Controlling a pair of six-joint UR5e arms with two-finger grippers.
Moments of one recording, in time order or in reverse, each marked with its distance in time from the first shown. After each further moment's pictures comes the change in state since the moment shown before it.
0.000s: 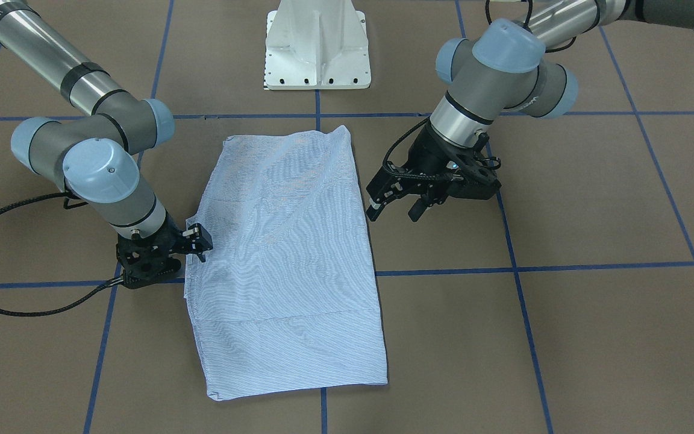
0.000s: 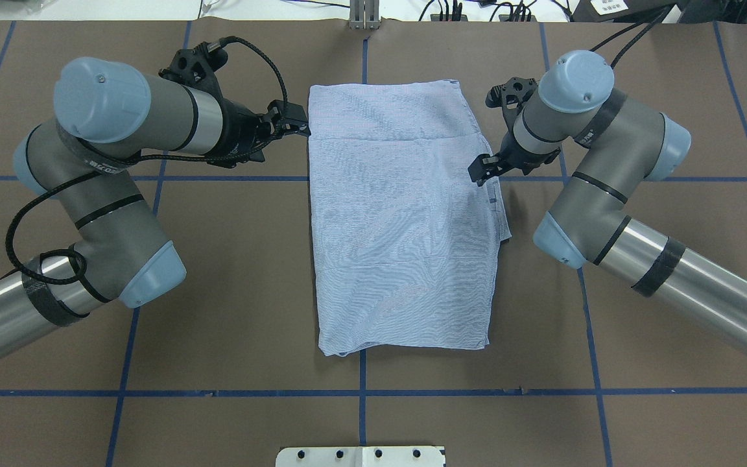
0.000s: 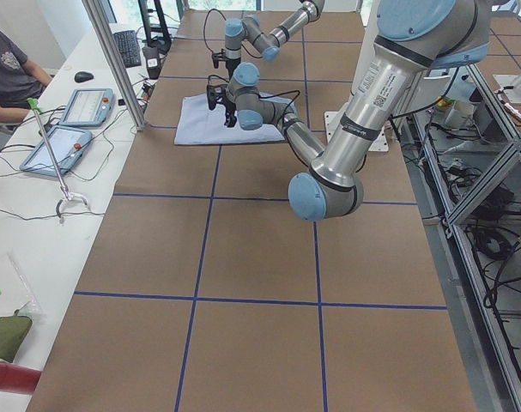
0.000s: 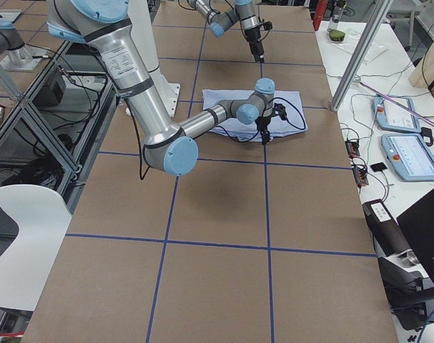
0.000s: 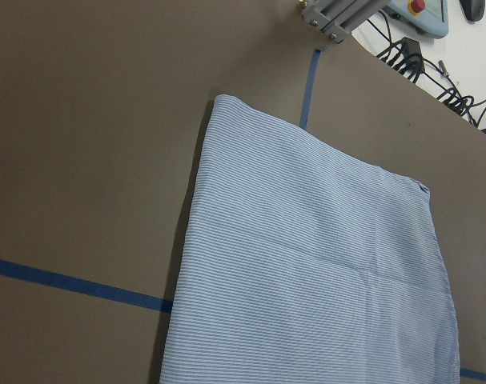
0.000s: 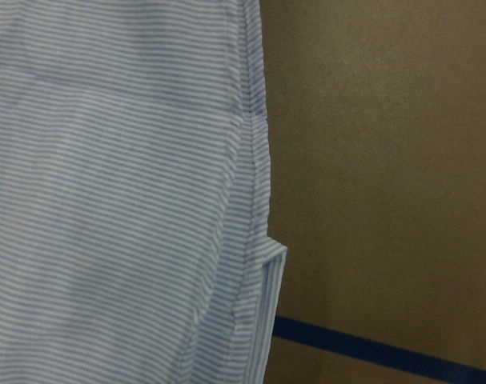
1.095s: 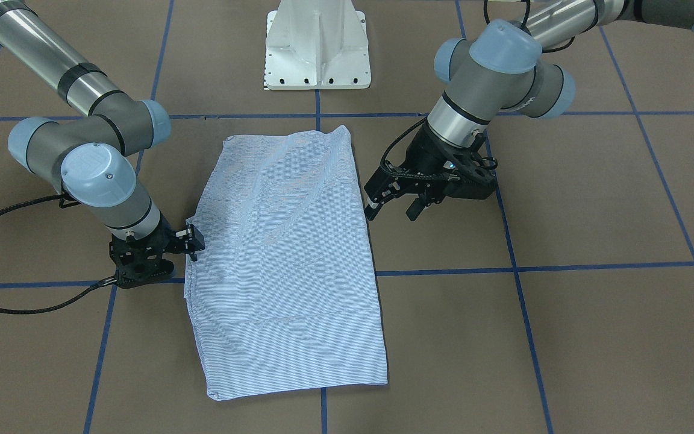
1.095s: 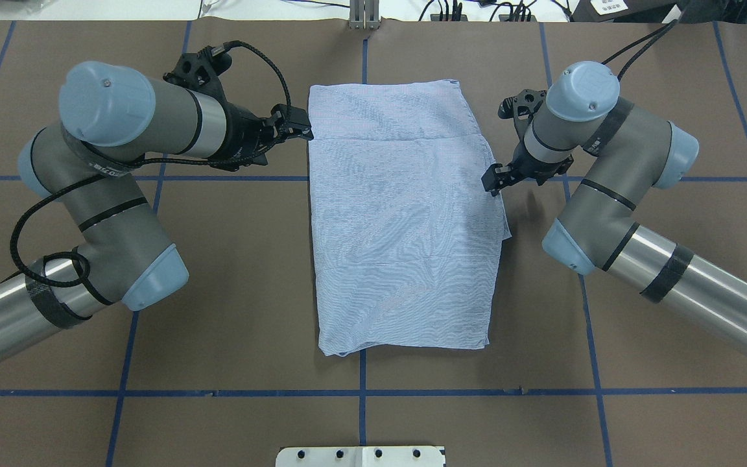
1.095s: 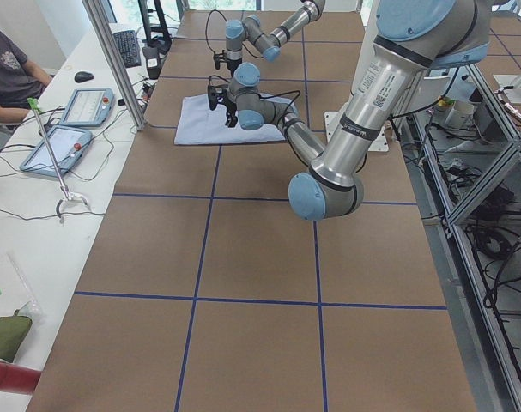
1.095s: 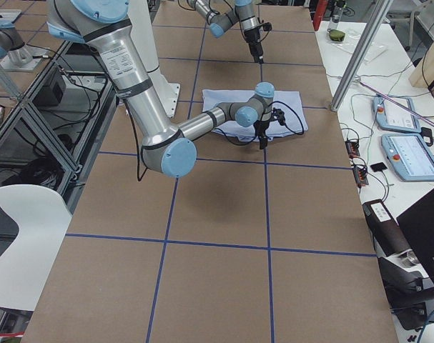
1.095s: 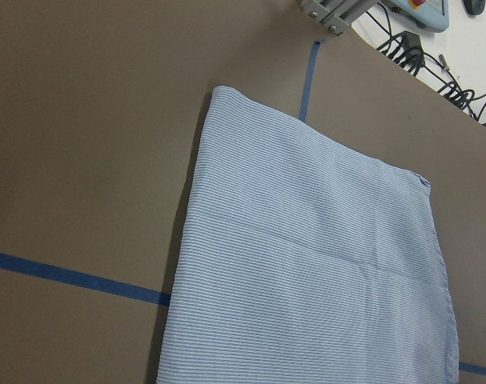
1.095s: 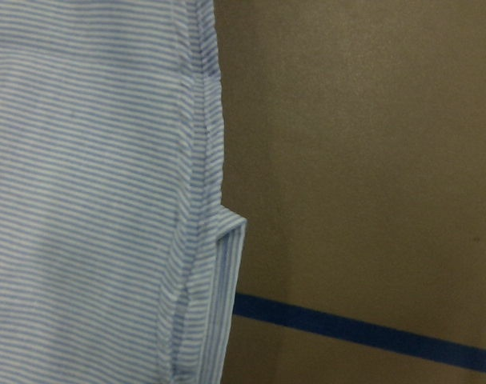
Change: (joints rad) left arm 0.006 -0.001 0.004 -0.002 0.000 0.000; right arm -0.002 -0.017 -0.001 -0.031 0.000 0.000
